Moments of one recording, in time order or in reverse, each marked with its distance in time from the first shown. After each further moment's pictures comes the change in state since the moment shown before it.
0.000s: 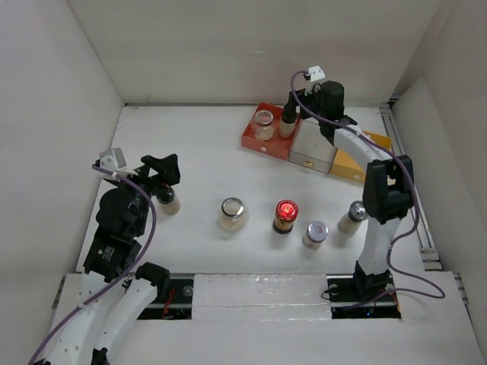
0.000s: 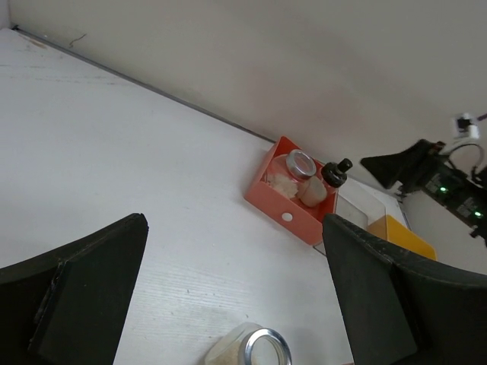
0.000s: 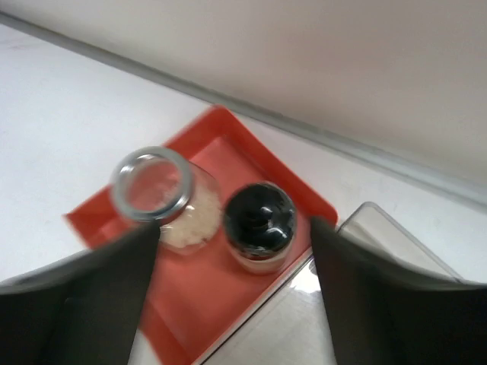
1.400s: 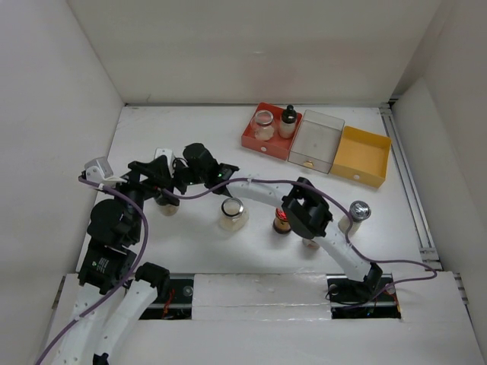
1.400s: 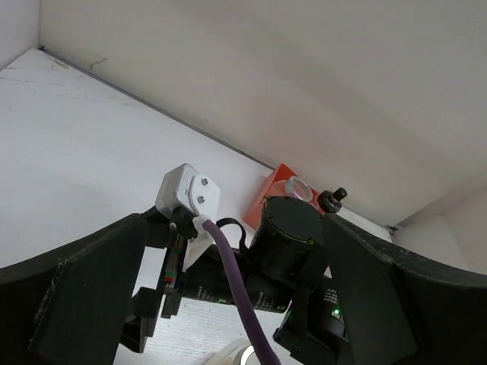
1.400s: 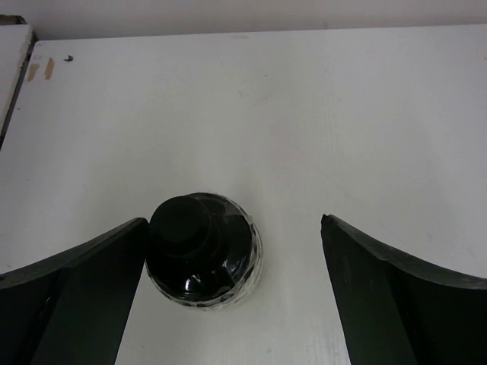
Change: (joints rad) left arm 0.005 -0.080 -0.001 -0.015 -0.073 -0.032; right arm 0.780 0.423 0.449 -0.073 -0.252 -0.179
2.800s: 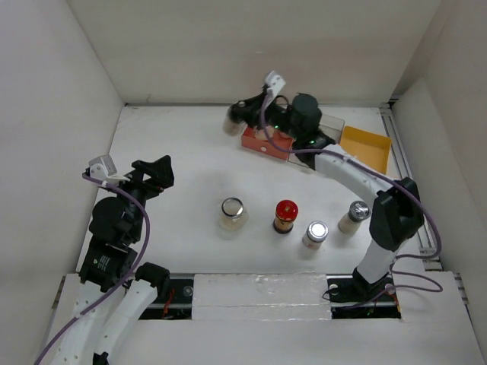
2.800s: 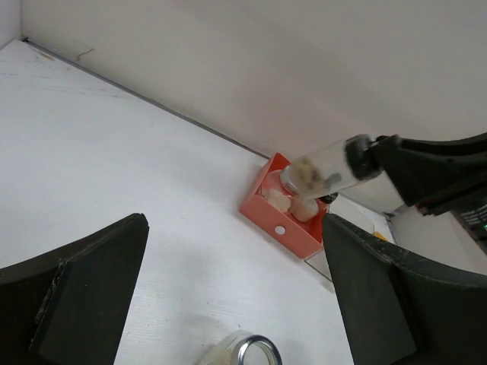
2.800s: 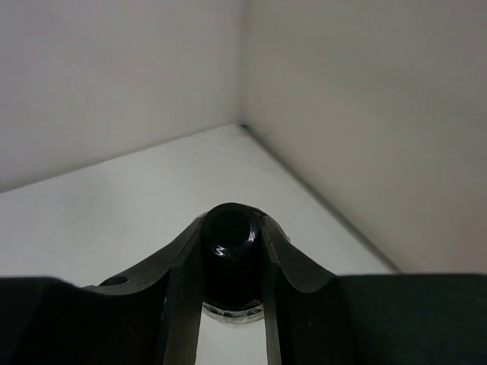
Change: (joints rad) left arm 0.000 0.016 0.000 0.001 0.043 0.005; right arm -0.345 -0.671 -0.593 0.365 0.041 0.157
